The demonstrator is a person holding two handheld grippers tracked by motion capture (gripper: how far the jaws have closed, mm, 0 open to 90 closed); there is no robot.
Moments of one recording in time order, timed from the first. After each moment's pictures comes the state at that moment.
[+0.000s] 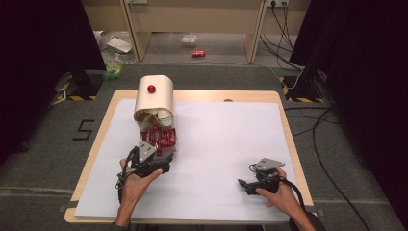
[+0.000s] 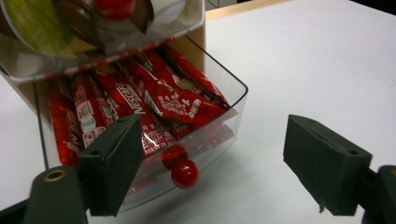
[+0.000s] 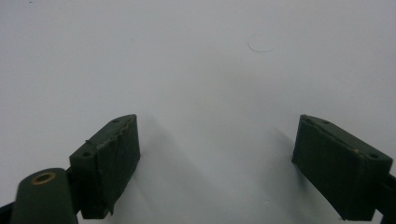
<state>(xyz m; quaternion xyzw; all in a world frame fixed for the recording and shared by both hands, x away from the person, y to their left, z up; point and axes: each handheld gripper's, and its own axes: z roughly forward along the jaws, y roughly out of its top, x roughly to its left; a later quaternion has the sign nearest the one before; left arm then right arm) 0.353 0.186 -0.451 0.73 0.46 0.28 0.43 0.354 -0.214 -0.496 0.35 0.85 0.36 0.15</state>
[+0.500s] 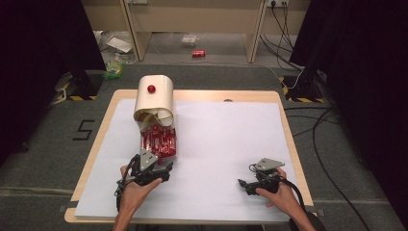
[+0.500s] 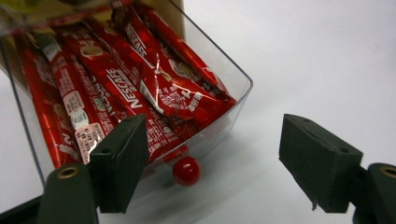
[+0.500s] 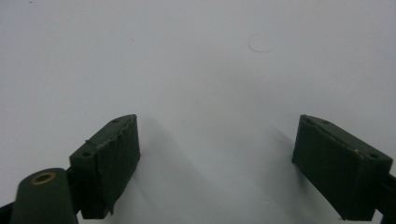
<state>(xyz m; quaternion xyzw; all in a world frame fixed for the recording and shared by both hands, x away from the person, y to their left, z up) 0.333 0.183 -0.464 0.75 0.45 0.27 0.41 0.354 -0.214 -0.496 0.35 0.85 0.36 0.15</state>
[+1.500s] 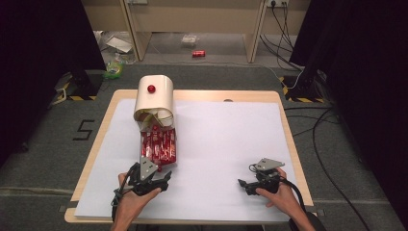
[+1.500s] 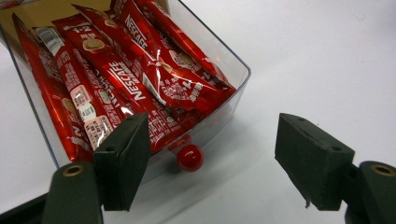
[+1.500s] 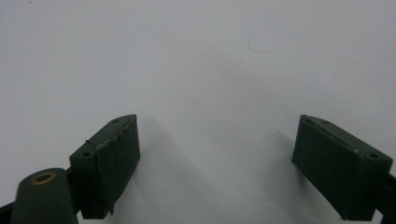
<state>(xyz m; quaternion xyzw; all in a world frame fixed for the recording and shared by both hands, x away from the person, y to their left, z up) 0.308 0.182 -0.457 0.77 0.45 0.26 0.38 0.354 -0.214 -0.496 0.35 0.85 0.36 0.15</state>
